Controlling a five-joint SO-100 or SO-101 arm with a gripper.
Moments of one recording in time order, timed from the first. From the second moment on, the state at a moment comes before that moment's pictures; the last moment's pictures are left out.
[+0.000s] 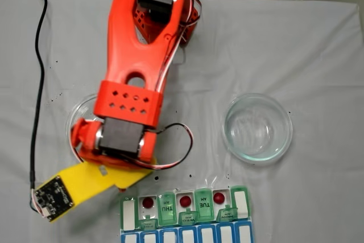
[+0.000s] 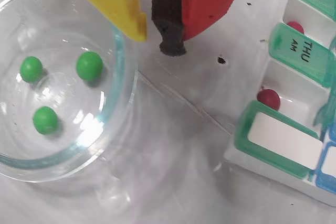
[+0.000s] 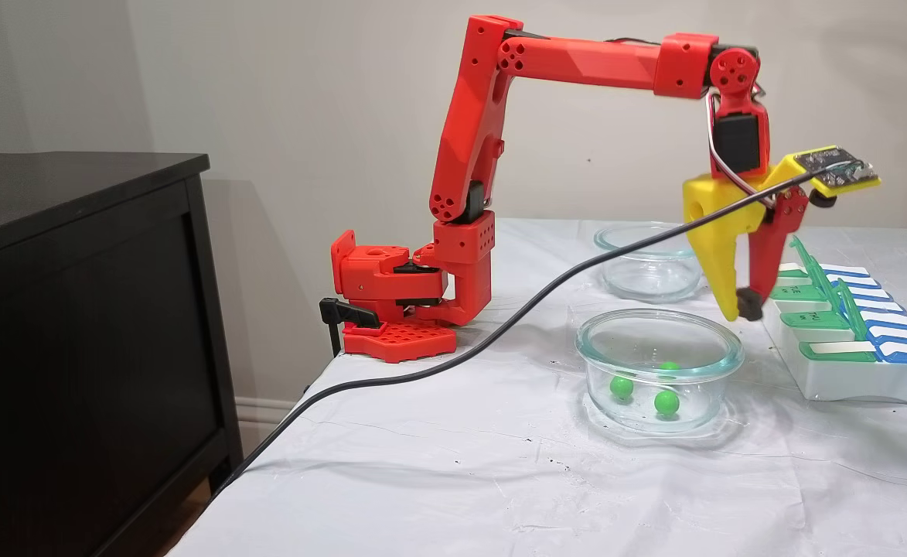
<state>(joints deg) 13.4 97.5 80.1 83.4 -50.4</state>
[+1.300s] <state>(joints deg) 24.9 116.9 108.8 74.8 -61.0</state>
